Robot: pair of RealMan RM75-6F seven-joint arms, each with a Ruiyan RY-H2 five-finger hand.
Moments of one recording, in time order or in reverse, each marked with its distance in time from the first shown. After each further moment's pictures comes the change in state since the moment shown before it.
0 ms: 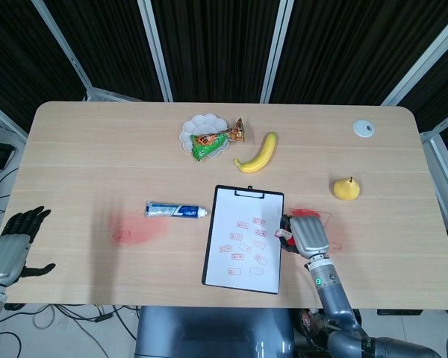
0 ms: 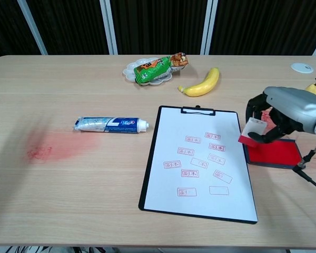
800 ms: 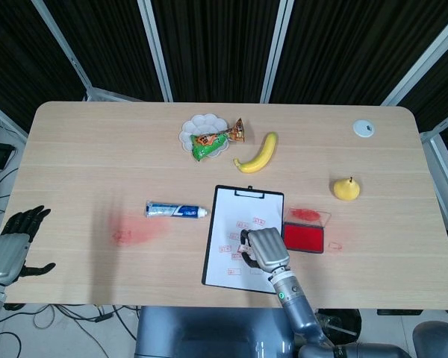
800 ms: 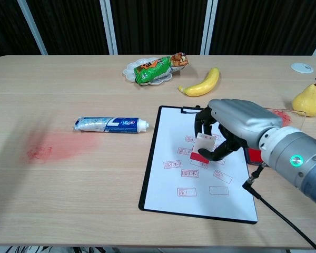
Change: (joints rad) left arm -0.003 0.006 0.000 0.003 0.001 -0.006 -0.026; right arm 0.069 -0.161 -0.020 -0.094 0.067 0.022 -0.209
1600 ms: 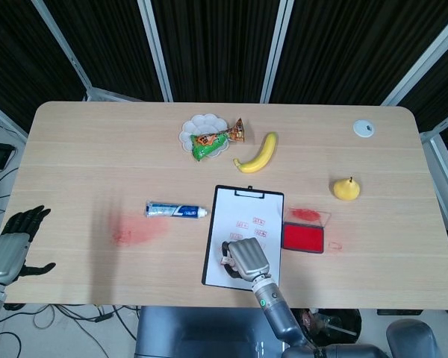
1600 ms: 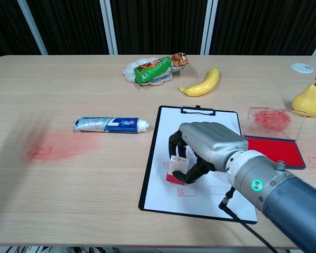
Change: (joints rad) left arm -0.005 0.004 -0.001 -0.001 -0.007 -0.011 -0.008; right arm 0.036 -0.136 -0.025 0.094 0.024 -0.036 -0.007
